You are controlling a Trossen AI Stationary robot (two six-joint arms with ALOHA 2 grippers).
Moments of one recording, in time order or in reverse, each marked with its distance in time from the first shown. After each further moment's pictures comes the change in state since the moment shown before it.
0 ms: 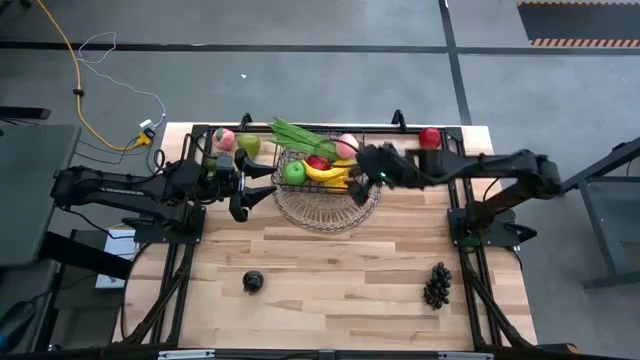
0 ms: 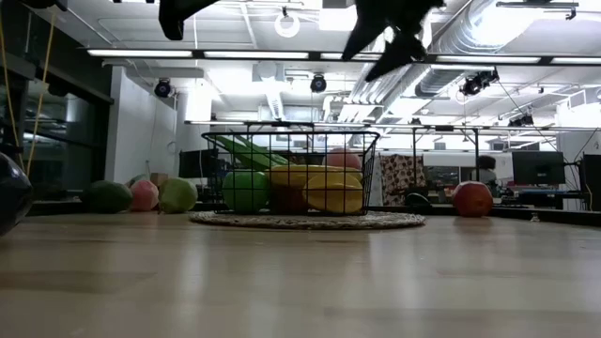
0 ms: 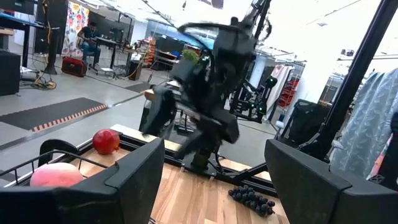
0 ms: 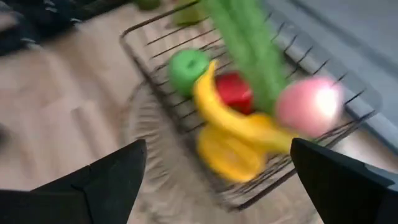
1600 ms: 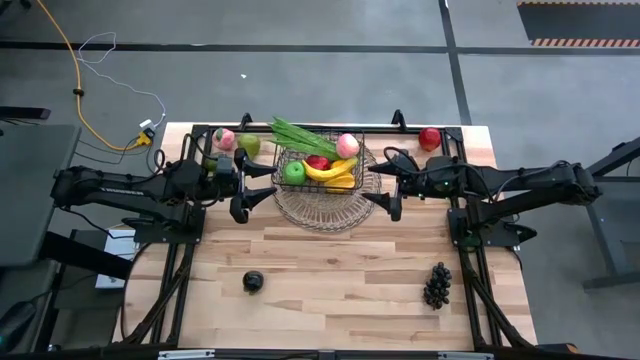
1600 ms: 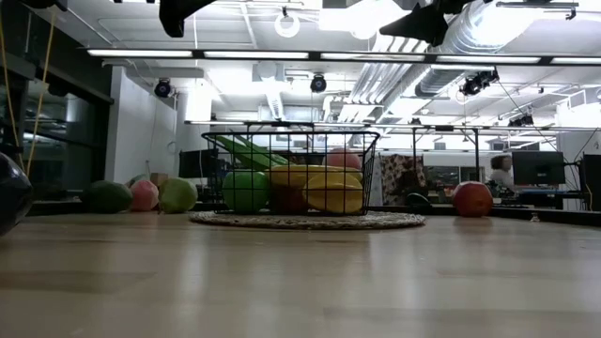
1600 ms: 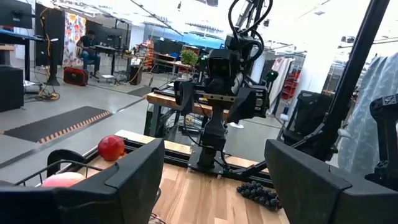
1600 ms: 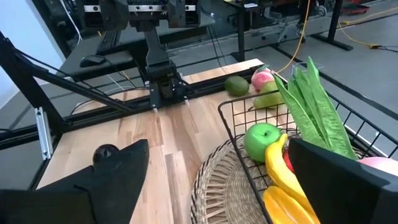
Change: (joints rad) left arm 0.000 0.000 0.000 0.000 0.010 0.080; right arm 0.067 -0.422 -0.443 0.552 -0.168 -0.222
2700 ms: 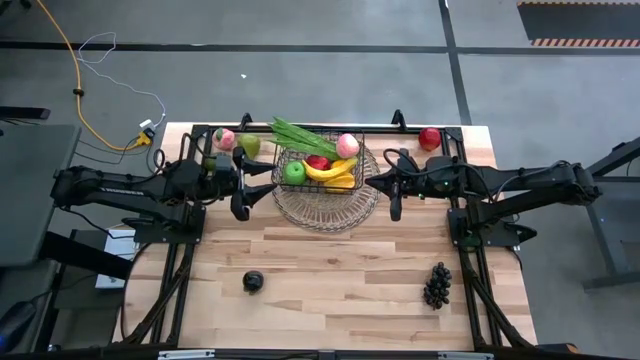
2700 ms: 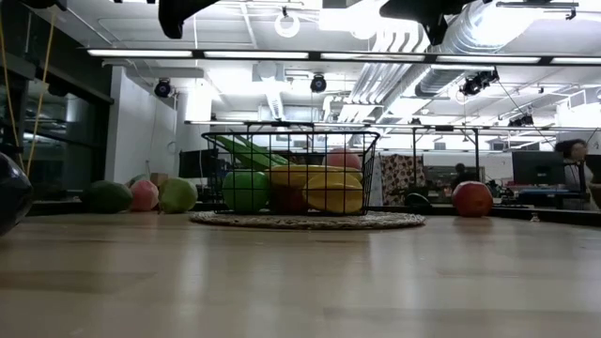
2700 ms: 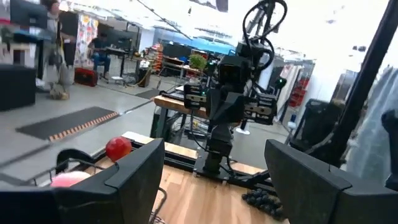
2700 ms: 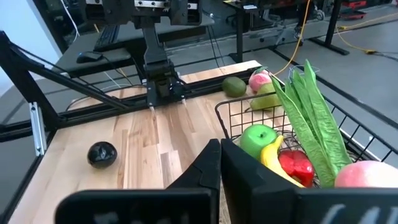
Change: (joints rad) left arm 0.000 0.000 0.000 0.013 -0.044 -0.025; right arm 0.000 0.000 0.000 -0.002 0.007 -0.026
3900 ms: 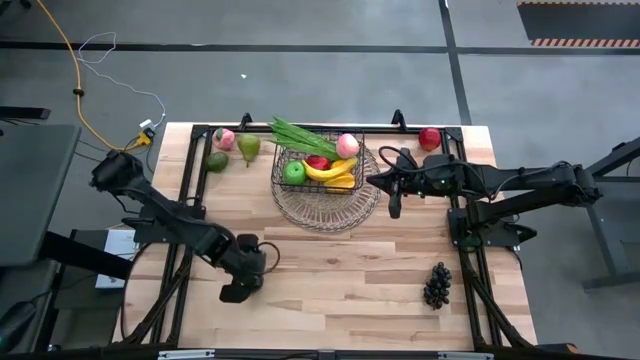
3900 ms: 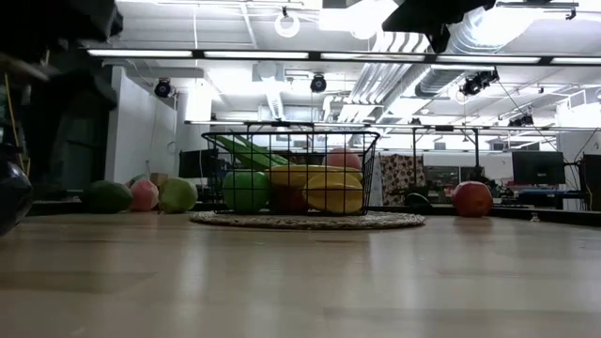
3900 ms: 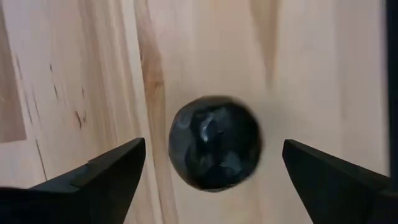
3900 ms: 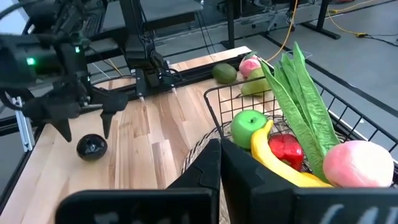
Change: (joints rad) left arm -0.571 0.624 0.271 -0.991 0.193 -0.281; right arm -0.031 0.000 0.000 -0.059 -0.002 0.027
